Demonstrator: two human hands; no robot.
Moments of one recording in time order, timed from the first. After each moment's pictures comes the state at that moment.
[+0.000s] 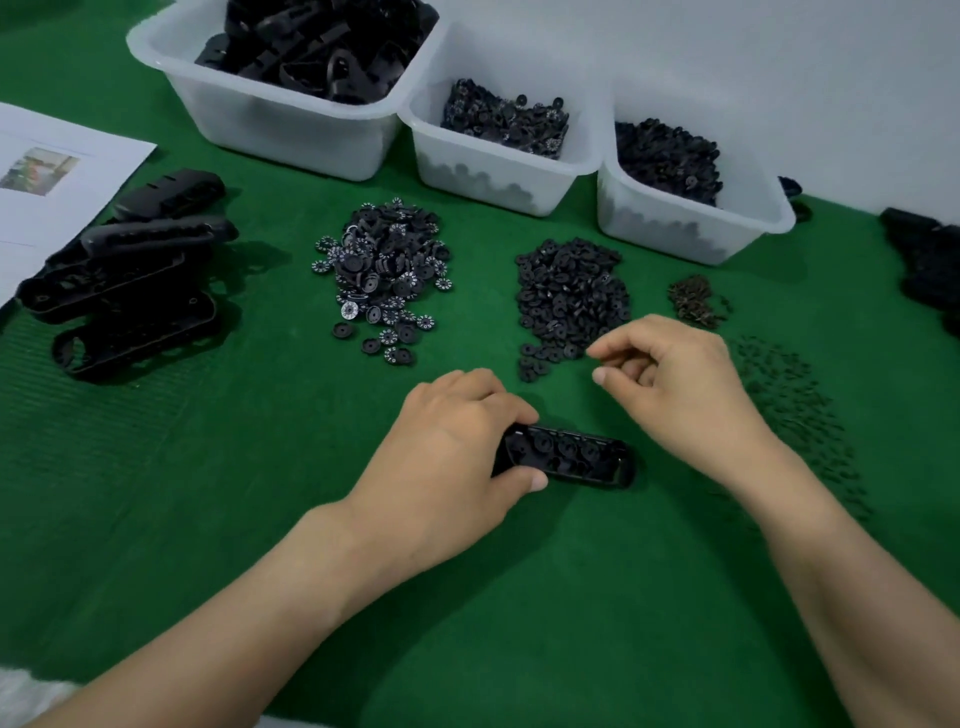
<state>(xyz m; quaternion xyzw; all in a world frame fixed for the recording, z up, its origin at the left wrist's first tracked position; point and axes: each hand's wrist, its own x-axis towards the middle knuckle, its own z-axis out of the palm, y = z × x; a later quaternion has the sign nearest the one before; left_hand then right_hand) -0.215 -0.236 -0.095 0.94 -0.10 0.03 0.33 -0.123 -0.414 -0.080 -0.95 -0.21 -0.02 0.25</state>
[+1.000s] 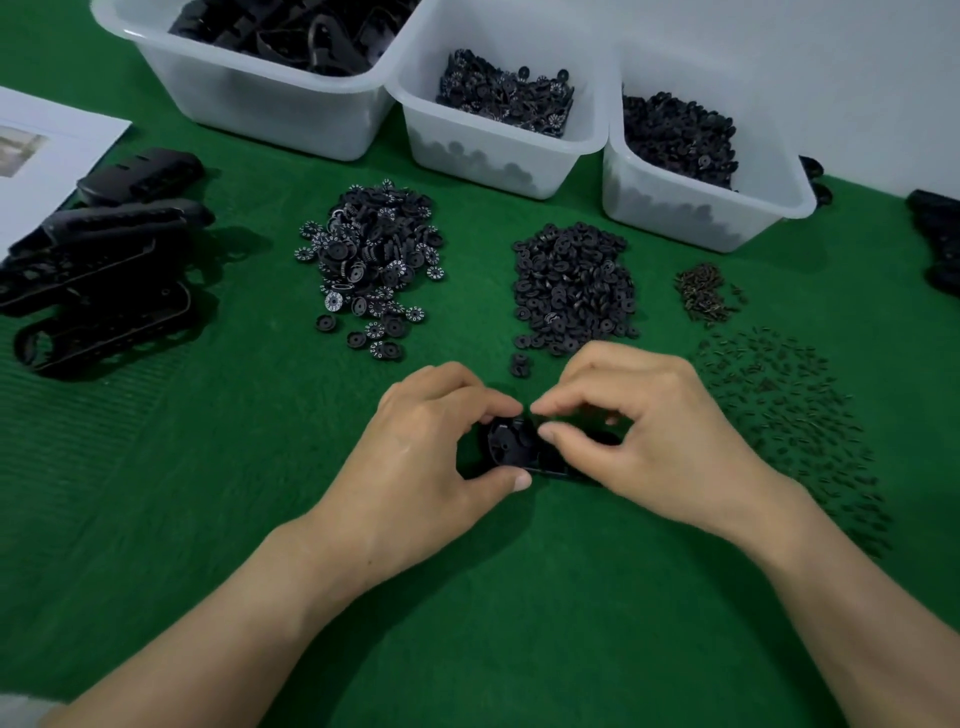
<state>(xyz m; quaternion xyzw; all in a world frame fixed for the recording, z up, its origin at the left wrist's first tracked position) -0.213 -0.235 -0.103 0.92 -0.05 0.04 0.40 -0.146 -0.409 -0.075 -0.88 -0.39 0.02 0.28</state>
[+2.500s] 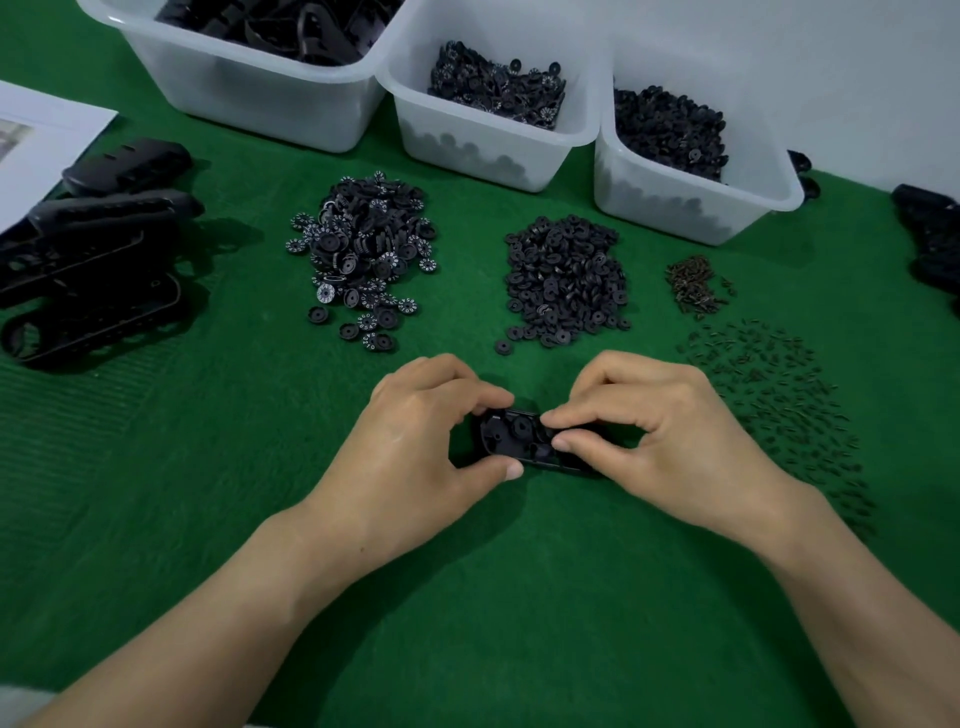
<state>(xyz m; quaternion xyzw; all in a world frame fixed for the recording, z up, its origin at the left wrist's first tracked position) -0.214 -0.235 -0.102 0.92 -0.06 0.03 0.40 -0.150 -0.426 -0.076 -0.88 -0.38 0.04 0.28</state>
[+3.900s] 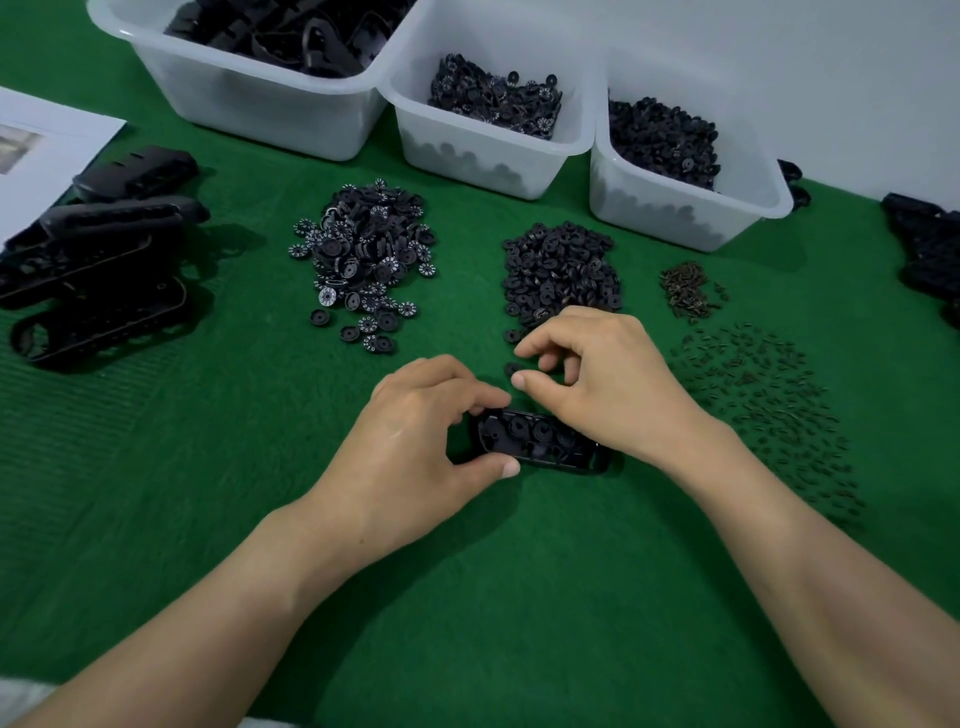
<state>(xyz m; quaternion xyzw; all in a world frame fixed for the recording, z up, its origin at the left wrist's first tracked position) -0.213 -0.233 -0.103 0.92 -0.06 0.03 0.39 -0.119 -0.391 -0.090 -0.92 -0.30 0.01 0.23</state>
